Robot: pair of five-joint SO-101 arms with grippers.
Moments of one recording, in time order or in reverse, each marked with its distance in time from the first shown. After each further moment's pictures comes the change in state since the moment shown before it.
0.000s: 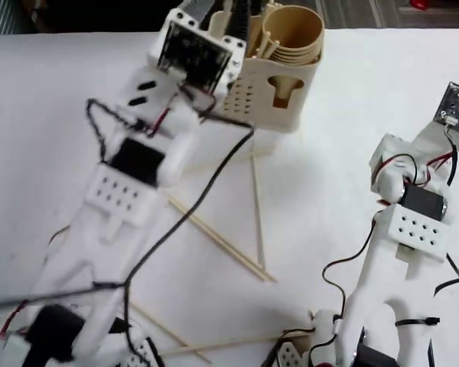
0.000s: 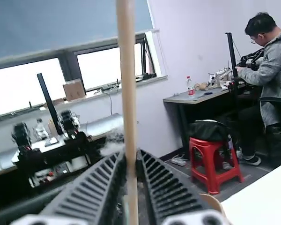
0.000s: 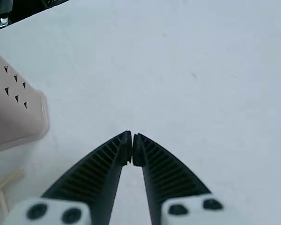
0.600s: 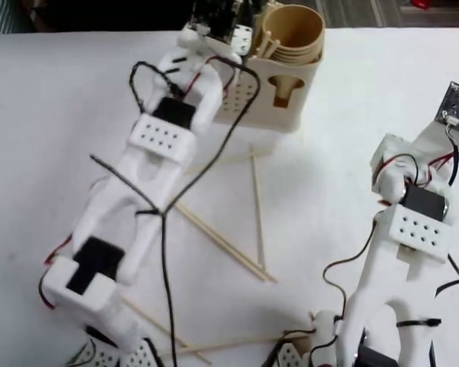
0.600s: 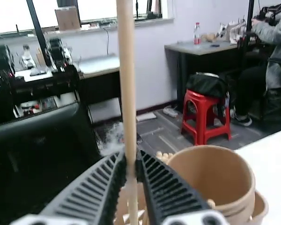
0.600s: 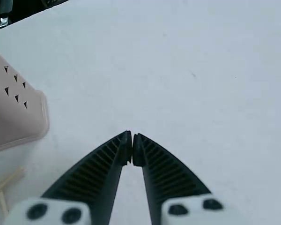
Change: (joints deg) left arm -4.5 27.4 -14.5 0.3 9.1; right arm 0.0 0.0 0.0 0.0 0.0
